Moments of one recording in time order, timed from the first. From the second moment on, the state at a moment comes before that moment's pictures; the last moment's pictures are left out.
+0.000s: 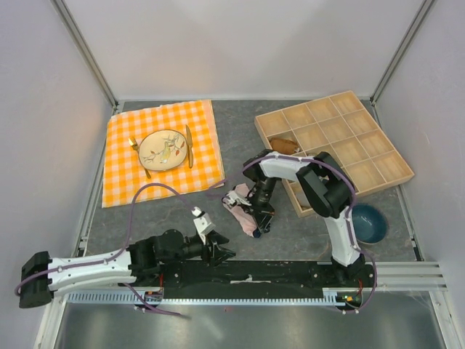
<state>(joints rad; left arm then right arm) -1.24 0.45 0.08 0.17 -0.01 -0.42 0.71 2.07 1.37 -1.20 -0.73 -1.20</state>
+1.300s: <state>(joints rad) -1.41 1.54 0.46 0.49 -0.36 0.12 0.69 2.29 1.54 -1.41 -0.85 -1.14</state>
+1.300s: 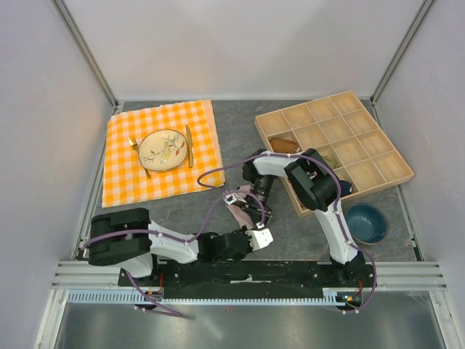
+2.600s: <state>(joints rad) -0.70 1.85 0.29 1.07 0.71 -1.01 0.98 1.38 0.77 -0.50 -0.47 -1.22</state>
